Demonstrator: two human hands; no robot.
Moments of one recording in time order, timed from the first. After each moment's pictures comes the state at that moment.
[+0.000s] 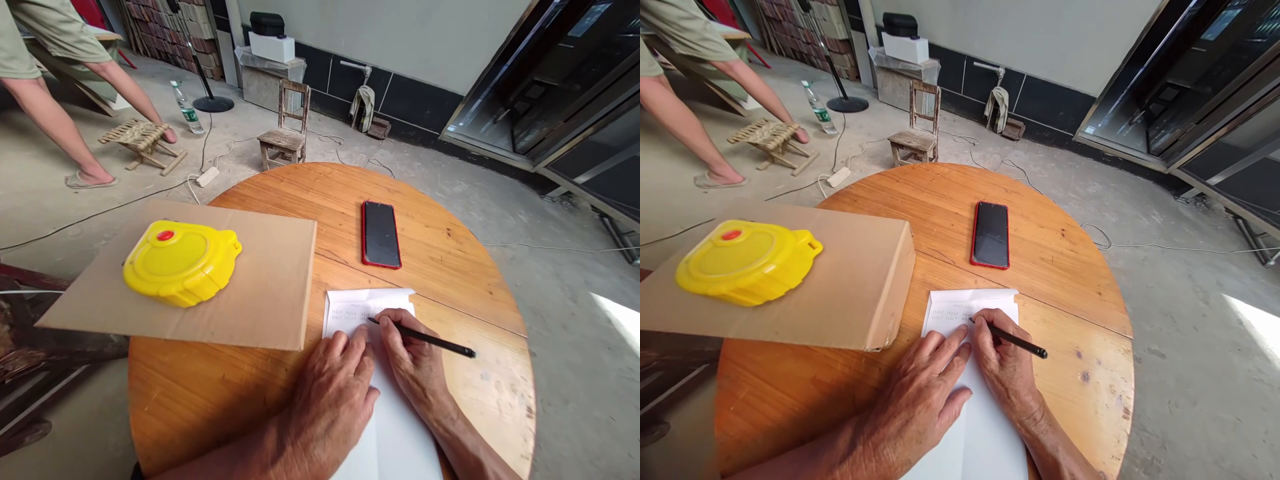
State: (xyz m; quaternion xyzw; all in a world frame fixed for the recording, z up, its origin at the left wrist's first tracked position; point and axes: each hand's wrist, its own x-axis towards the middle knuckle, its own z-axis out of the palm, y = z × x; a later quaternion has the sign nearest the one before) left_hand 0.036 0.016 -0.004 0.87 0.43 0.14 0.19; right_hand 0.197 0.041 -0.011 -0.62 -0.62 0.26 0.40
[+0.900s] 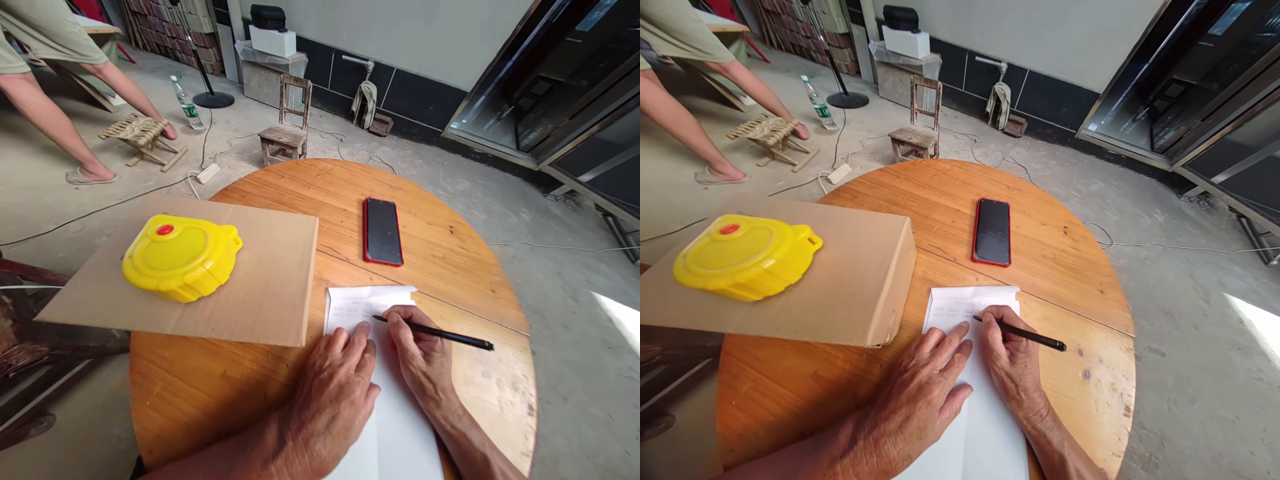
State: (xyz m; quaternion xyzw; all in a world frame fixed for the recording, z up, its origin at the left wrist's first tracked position) left_hand 0.033 0.017 0.000 0.88 0.42 0.13 0.18; right_hand 0.200 0.042 -0.006 -0.64 -0.59 0.27 0.42
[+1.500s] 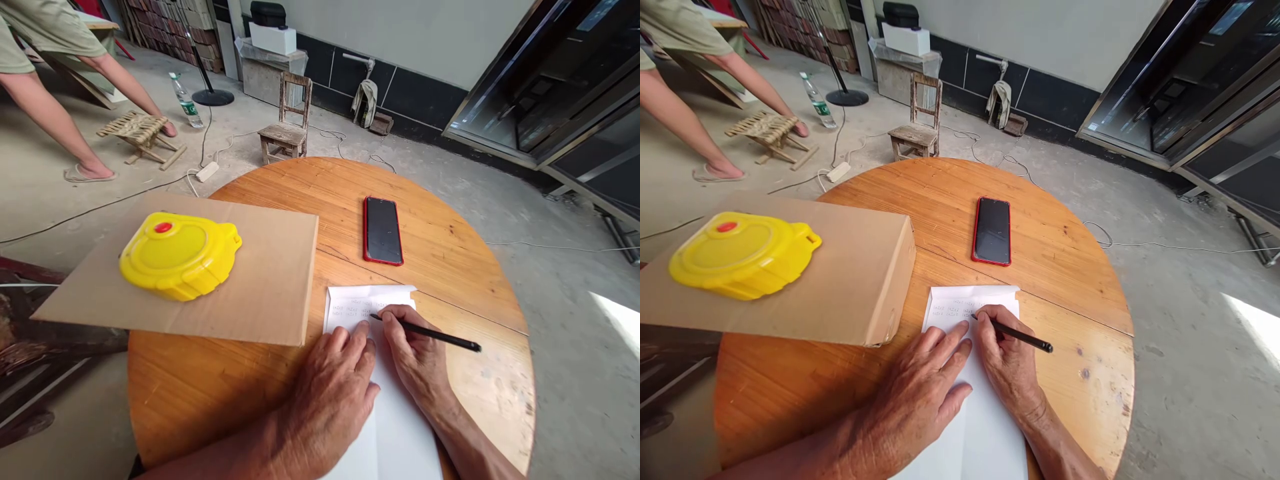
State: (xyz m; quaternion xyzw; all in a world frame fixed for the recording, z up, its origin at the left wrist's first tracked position) left_hand 0.033 0.016 -0.001 0.88 0.42 0.13 0.18; right_hand 0.198 0.043 -0.009 -0.63 -0.61 0.26 0.41
